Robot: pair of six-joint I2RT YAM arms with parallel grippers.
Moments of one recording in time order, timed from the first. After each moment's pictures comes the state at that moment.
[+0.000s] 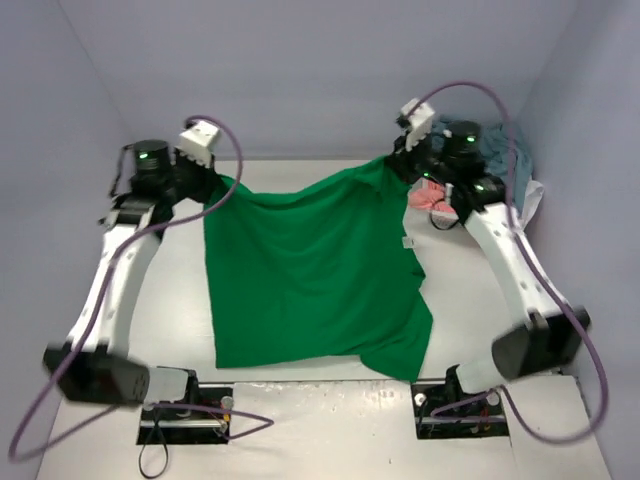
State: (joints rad) left arm -0.09 1.22 1.48 -0.59 0.34 0.24; right arm 0.23 1.38 1.54 -0.36 -0.46 -0.28
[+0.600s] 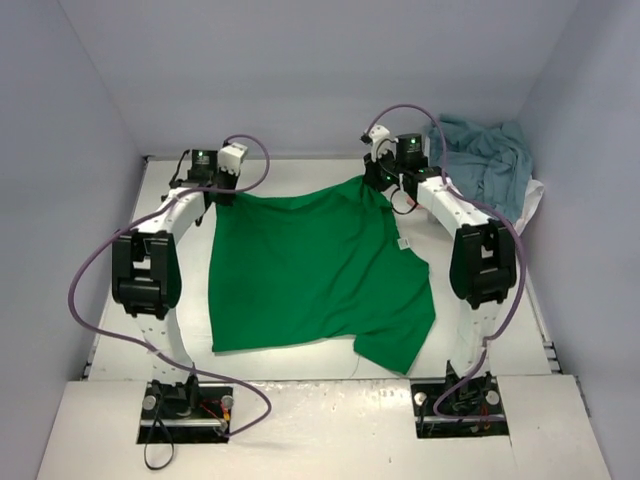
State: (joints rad) left arm -0.09 1.90 1.48 -0.30 0.17 0.27; right arm 0.23 2.00 1.61 -0.20 -0.42 -0.31
